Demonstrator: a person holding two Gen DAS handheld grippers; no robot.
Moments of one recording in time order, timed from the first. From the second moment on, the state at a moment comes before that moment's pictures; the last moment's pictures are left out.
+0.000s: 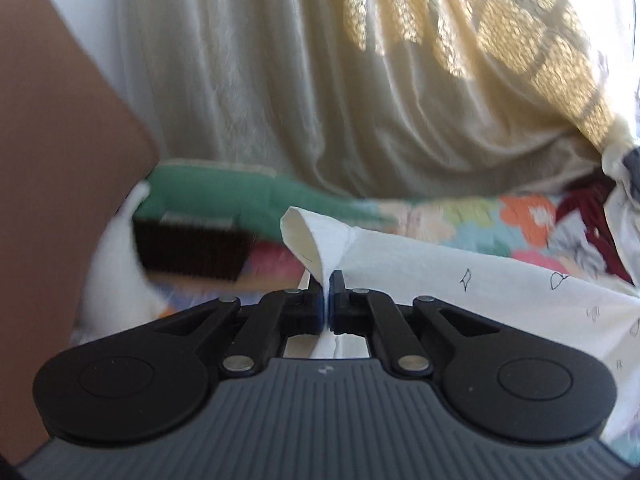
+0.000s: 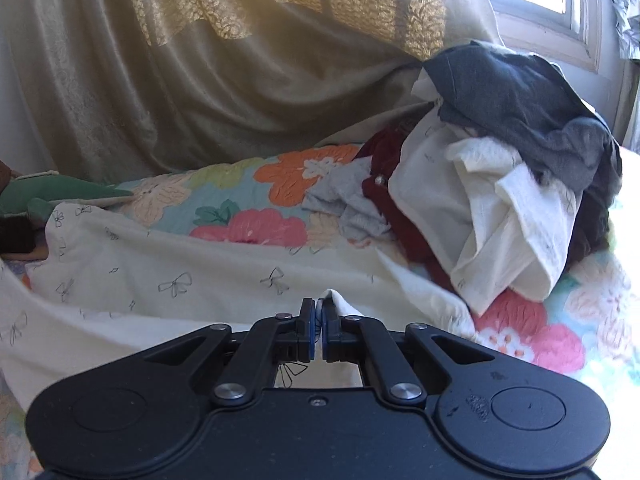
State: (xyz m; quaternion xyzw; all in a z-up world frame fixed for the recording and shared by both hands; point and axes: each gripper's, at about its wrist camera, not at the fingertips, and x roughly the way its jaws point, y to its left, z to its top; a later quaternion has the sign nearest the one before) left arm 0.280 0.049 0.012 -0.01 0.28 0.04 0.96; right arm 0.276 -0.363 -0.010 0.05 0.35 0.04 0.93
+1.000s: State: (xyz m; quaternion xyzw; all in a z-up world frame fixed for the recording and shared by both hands) left arm 0.252 0.081 -0.111 -0.24 0.45 -0.02 0.86; right arm 0.194 -0.130 -0.079 -0.28 0.28 0.22 0.89
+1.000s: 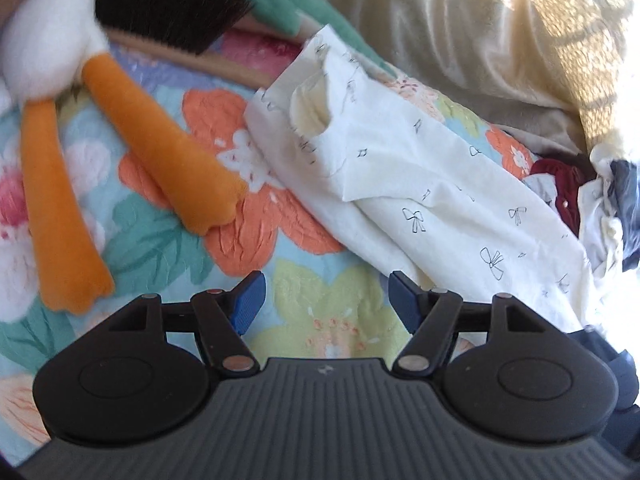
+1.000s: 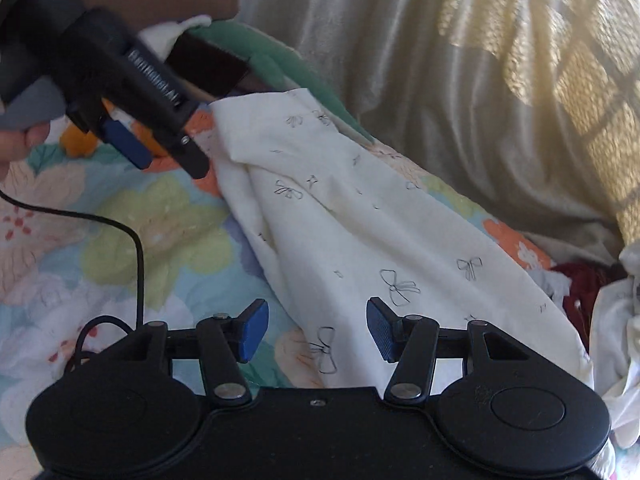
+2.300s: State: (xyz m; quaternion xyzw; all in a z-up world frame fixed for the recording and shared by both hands) left arm 0.192 0.050 -0.040 -0.24 0.32 -0.09 0.91; right arm 0.126 -0.165 -0.027 -0.03 0.31 0.35 0.88
